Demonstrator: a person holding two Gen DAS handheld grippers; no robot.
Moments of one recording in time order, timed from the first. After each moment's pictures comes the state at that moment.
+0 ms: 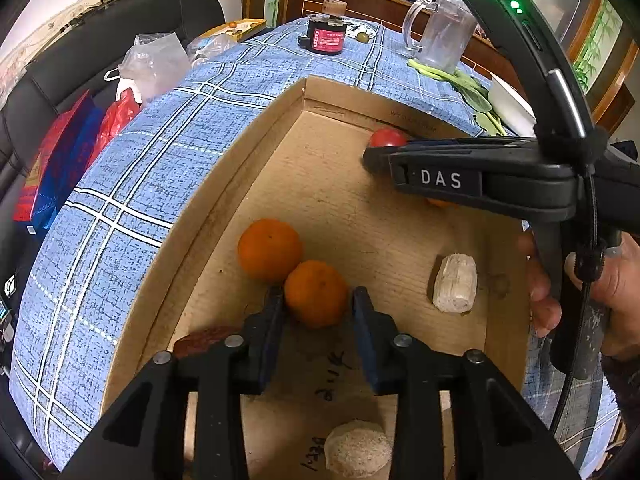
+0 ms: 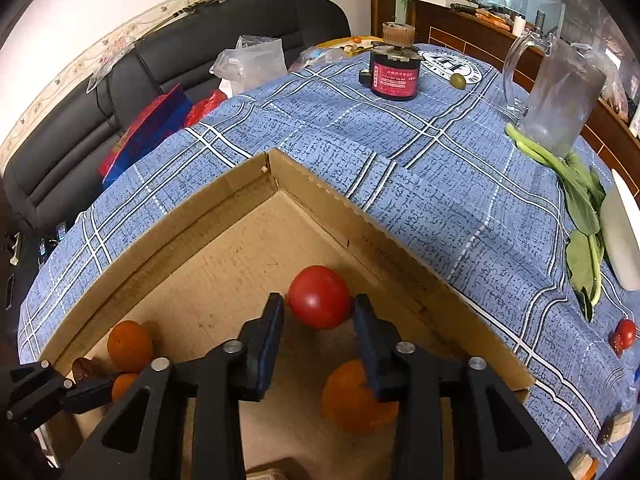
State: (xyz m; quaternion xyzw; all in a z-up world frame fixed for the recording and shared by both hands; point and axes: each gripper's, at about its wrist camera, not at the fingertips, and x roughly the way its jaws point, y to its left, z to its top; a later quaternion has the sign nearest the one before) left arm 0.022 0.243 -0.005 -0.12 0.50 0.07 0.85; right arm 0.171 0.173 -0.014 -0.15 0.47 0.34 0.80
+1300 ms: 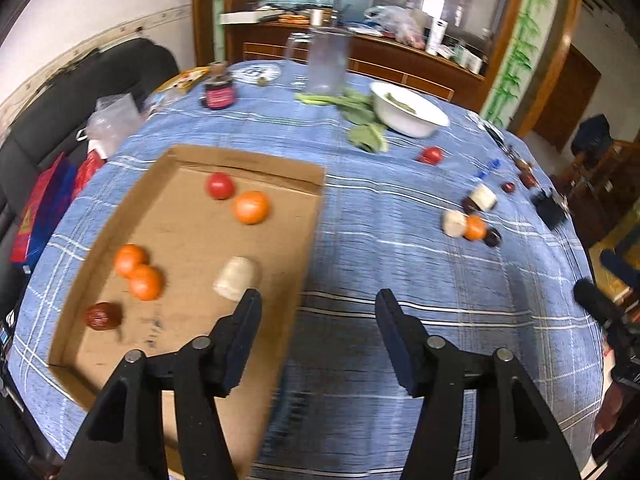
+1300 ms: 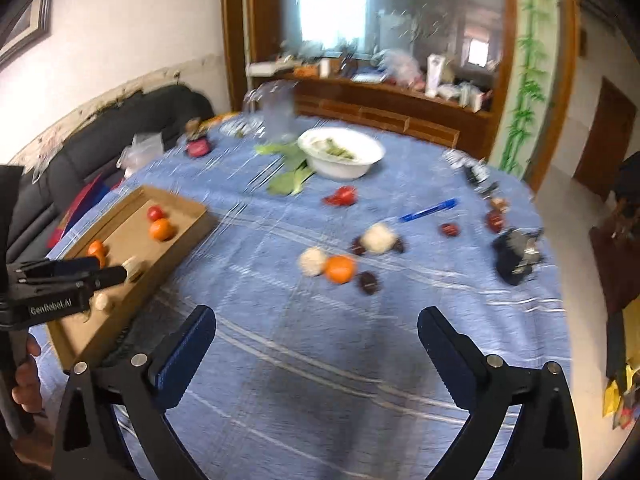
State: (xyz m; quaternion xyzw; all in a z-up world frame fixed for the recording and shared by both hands) left arm 0.005 0.083 0.060 -0.07 0.45 0.02 0.89; right arm 0.025 -0.151 0.090 -0.06 0.37 0.16 0.91
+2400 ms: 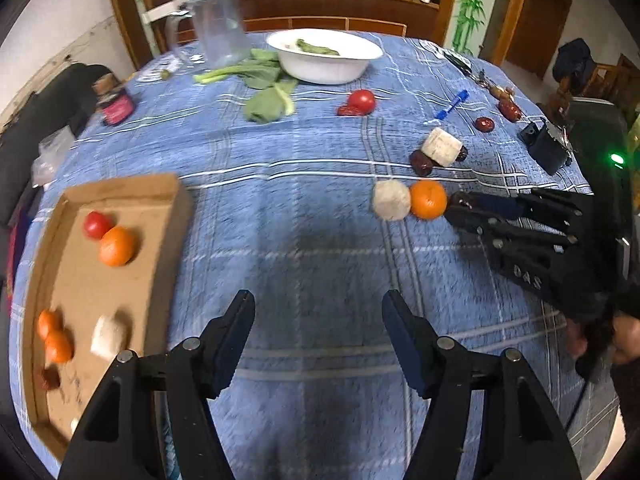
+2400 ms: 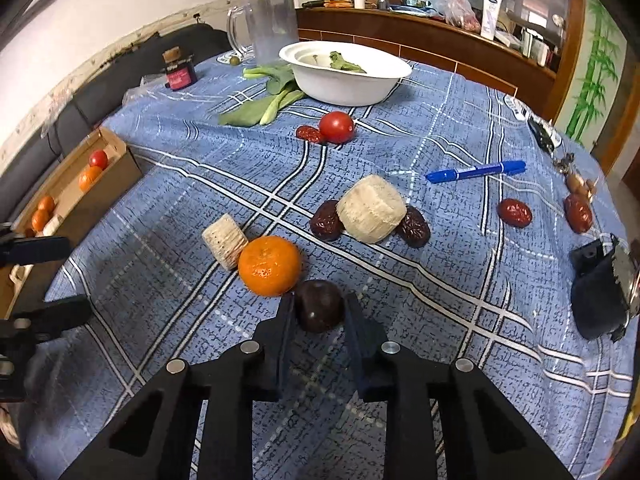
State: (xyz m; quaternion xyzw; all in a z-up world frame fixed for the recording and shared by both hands) left arm 0.094 -0.017 0.018 0.02 0.52 -0.03 0.85; right arm 0.160 -0.172 -0.020 -0.09 0.46 0.24 0.85
